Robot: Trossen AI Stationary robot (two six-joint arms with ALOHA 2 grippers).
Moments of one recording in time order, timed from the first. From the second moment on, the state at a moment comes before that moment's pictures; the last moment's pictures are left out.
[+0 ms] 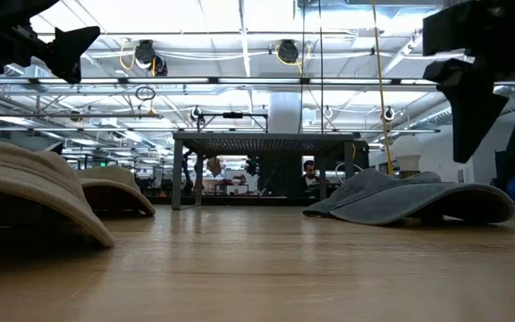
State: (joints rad) left arm -0.20 0.01 0.02 0.23 0.00 -0.02; right arm 0.61 1.66 1.08 -0.99 0.38 0.53
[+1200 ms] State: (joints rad) left arm -0.20 0.01 0.02 0.23 0.00 -0.02; right arm 0.65 1.84 1.03 -0.98 0.74 0.54
